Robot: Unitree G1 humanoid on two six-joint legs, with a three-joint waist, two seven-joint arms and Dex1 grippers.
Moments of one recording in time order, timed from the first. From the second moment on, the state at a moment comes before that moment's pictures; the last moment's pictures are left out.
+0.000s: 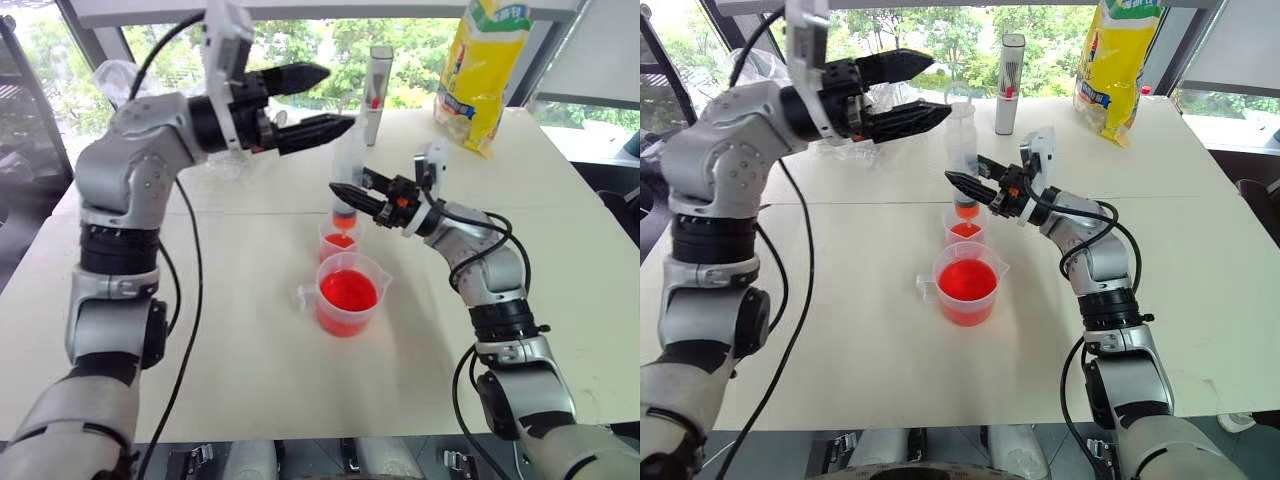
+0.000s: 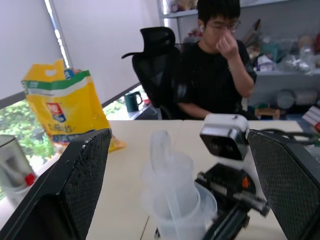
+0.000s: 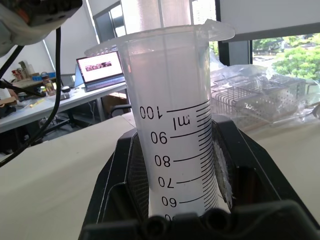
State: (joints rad) left arm -1.10 0.47 0.00 0.18 -0.58 0.58 -1.01; right arm -0.68 -0.33 0.02 0.18 0.47 0.23 0.89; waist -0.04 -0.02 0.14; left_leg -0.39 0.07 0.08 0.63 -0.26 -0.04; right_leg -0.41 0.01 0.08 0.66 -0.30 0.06
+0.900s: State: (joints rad) left arm -1.15 0.40 -0.03 0.32 -0.48 0.56 -1.12; right arm -0.67 -0.33 0.03 0.18 0.44 0.23 0.90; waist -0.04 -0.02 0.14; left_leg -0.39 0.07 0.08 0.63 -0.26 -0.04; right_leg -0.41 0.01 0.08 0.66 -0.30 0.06
